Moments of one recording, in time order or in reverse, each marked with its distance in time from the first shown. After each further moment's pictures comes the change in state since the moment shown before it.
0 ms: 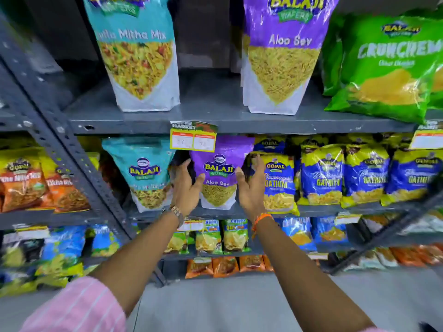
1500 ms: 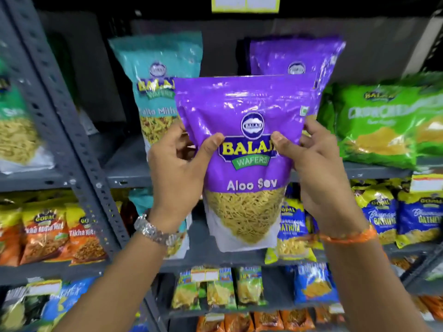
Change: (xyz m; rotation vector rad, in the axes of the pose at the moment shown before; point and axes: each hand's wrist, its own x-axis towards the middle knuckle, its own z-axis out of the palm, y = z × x) left_hand -0.020 0.218 -0.155 -0.591 0.220 0.567; right_hand -0.003 -0.267 -0.073 0.448 -0.158 -0.198
